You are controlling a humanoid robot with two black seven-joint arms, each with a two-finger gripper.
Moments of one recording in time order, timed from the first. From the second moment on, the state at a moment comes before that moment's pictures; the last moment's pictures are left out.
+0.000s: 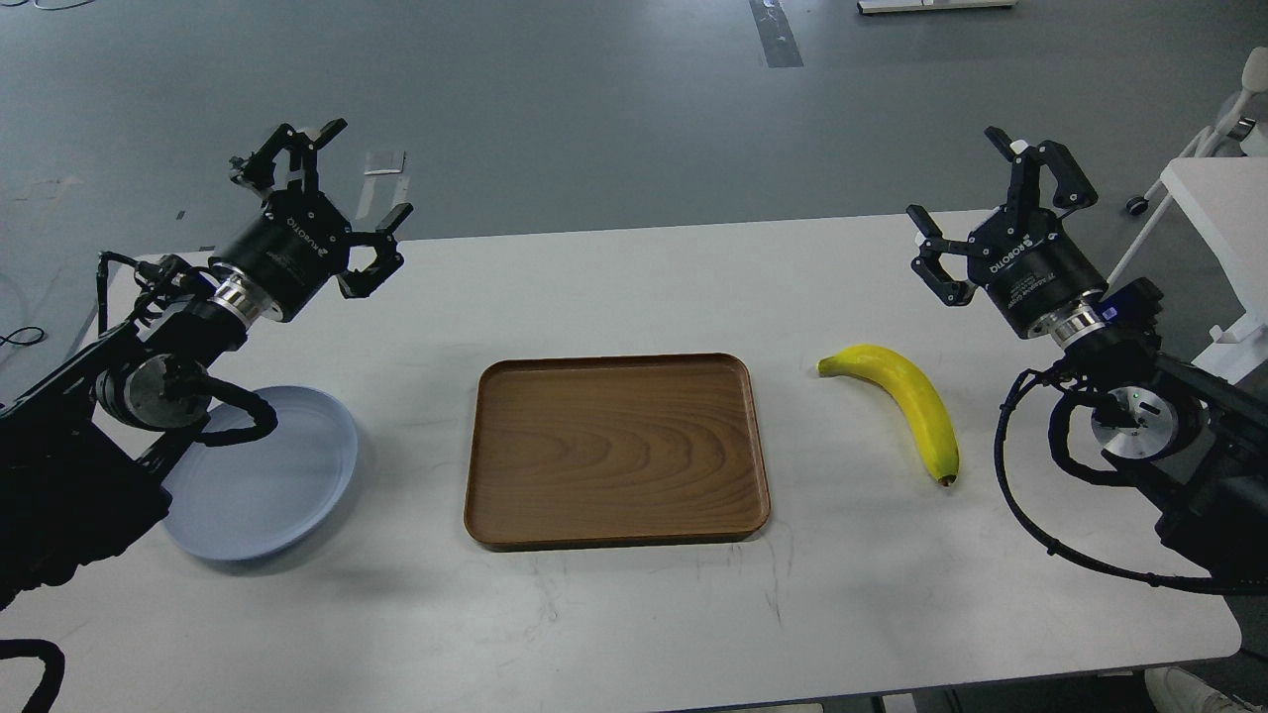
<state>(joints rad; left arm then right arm) -0.69 0.39 -0.81 -0.79 0.07 -0.49 -0.22 0.66 -0.52 0.57 0.83 0.02 0.49 0.49</state>
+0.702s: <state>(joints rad) -0.73 0.42 -0.78 -0.72 0.09 -0.49 -0.21 0.67 -0.53 0.60 0.83 0.01 0.49 0.49</state>
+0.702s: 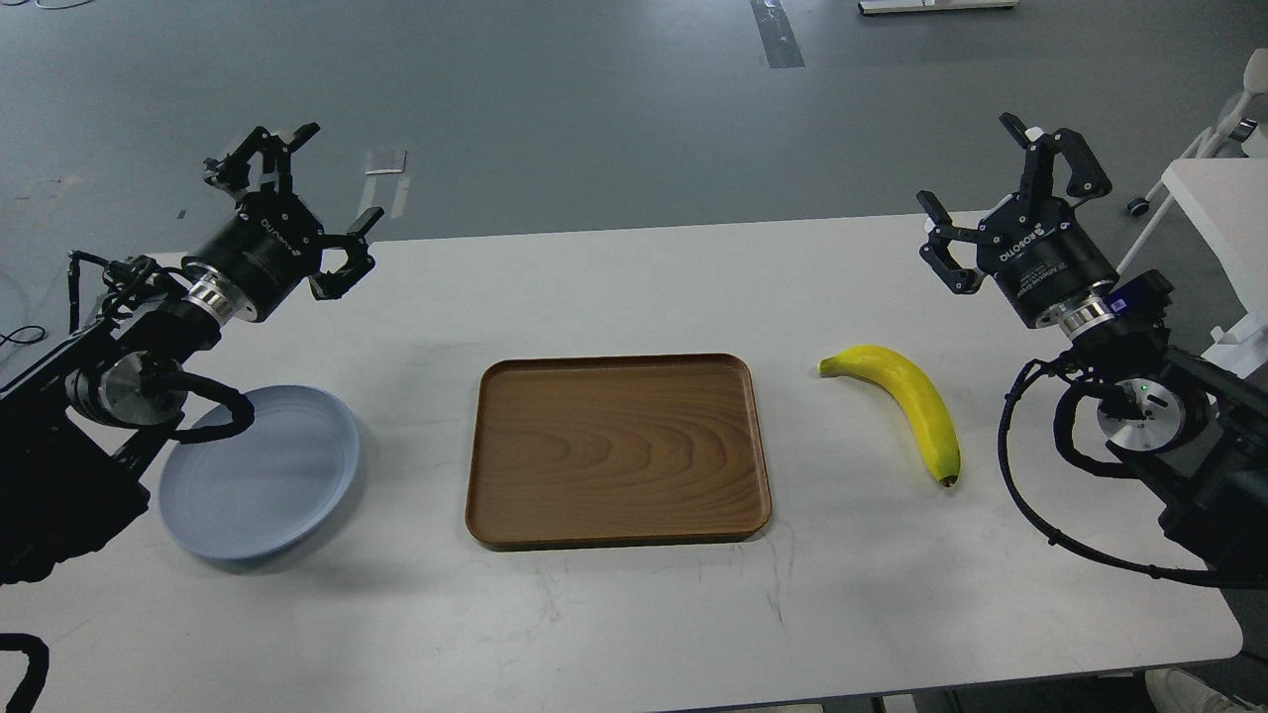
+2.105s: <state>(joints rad) -0.72 1.17 -0.51 -1.40 1.51 -0.36 -0.48 0.70 -0.61 0.59 0.87 0.00 0.49 0.49</state>
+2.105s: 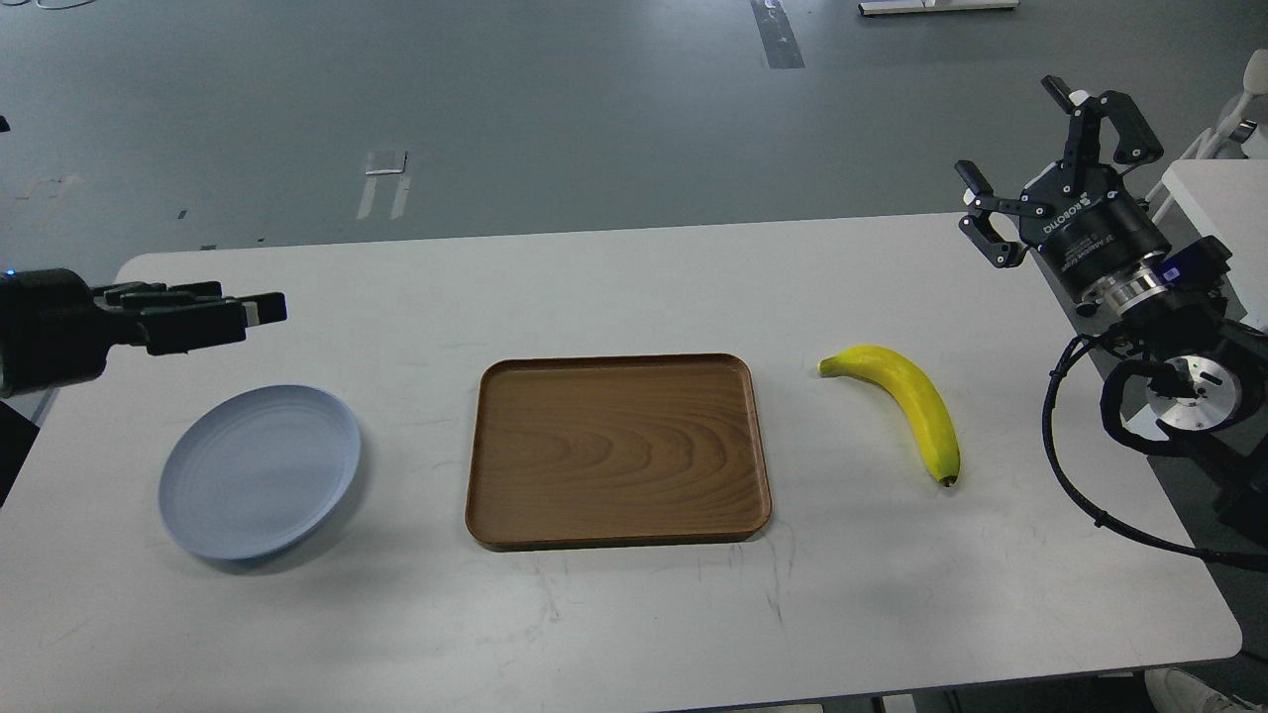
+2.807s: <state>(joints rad) -0.55 0.99 -0.45 -0.95 1.54 -0.28 -0.48 0.69 -0.64 0.60 0.87 0.00 0.49 0.49</state>
